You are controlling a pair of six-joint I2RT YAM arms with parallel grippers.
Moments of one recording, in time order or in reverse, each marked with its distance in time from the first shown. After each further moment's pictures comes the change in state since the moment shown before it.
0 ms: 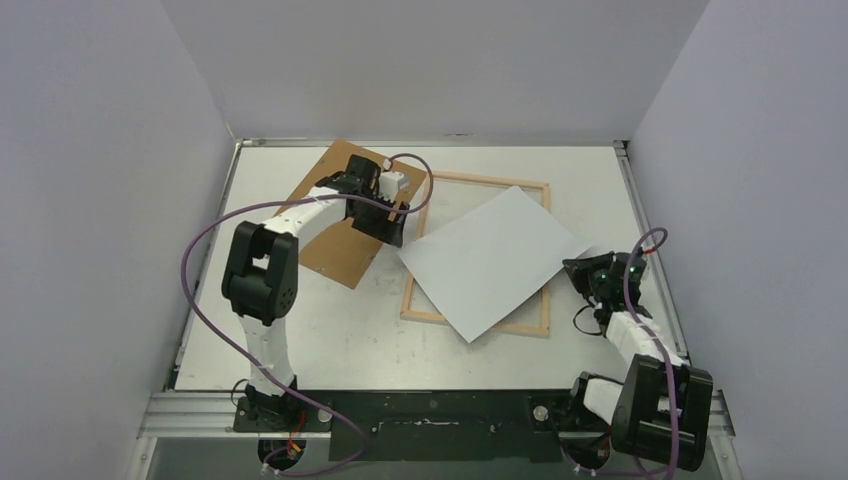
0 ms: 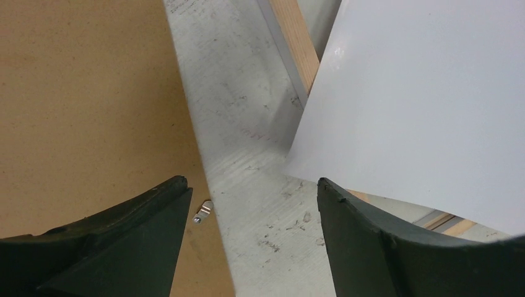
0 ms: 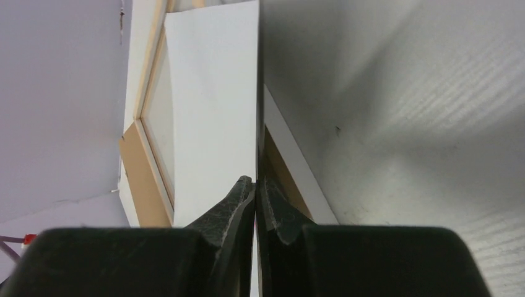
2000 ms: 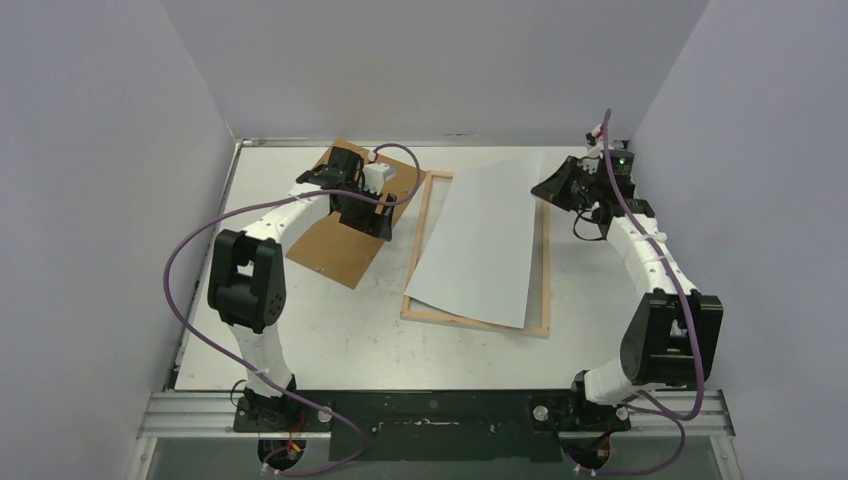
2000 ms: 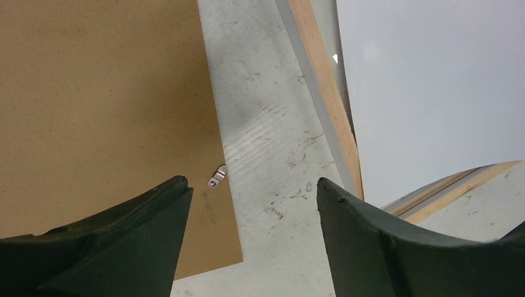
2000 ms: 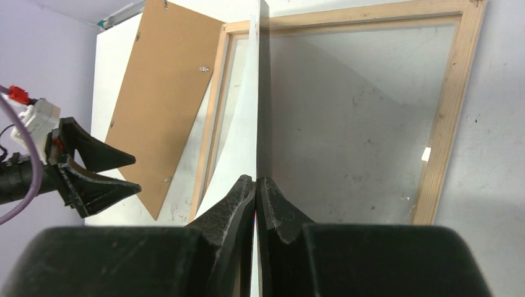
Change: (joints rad) left arm 0.065 -0.087 0.004 -0.079 0.037 0.016; right arm 0.219 0.338 0.834 -0.439 -0.235 -0.548
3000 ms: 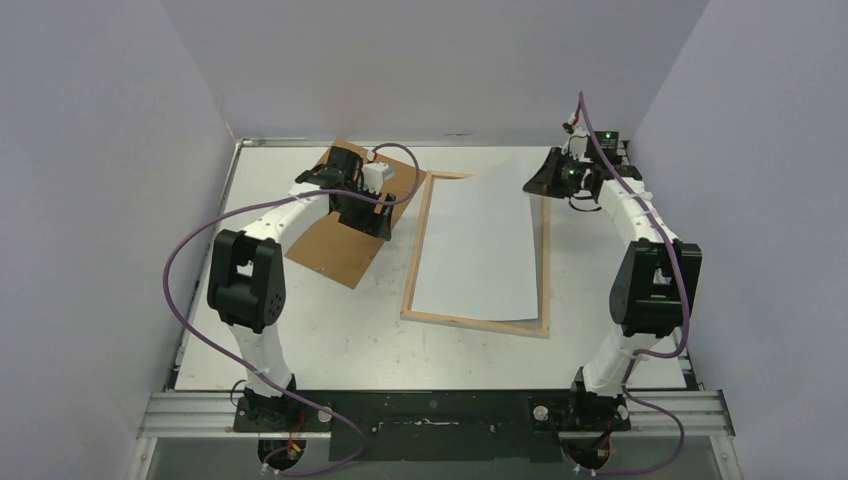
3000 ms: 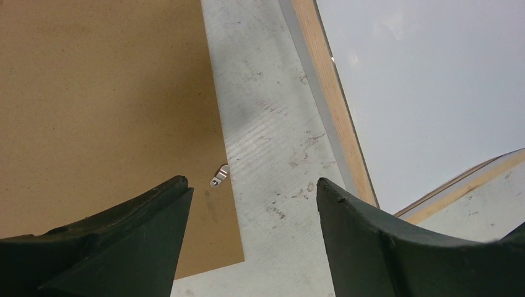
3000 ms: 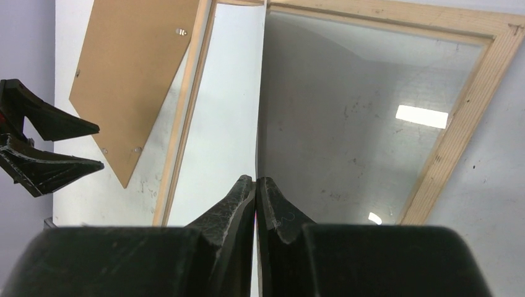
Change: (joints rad) left arm 0.005 -0.002 0.000 0.000 0.000 0.000; right arm 0.002 0.343 0.335 -0.221 -0.121 -0.233
